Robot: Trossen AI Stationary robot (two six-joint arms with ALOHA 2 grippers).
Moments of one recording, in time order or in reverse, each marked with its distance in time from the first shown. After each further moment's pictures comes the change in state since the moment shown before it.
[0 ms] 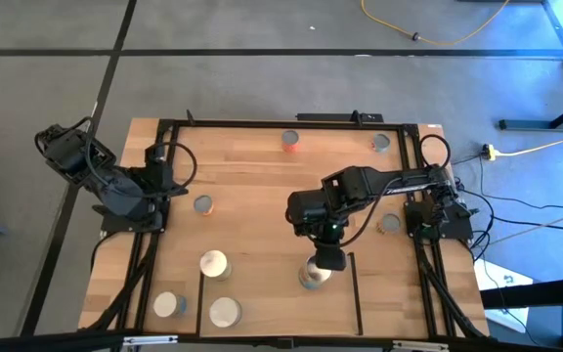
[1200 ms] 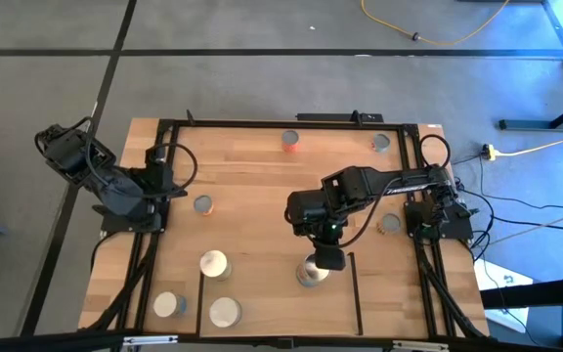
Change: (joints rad) left arm 0.000 0.000 0.000 0.000 0.026 0.001; right arm 0.000 0.000 0.000 0.013 0.027 -0.025
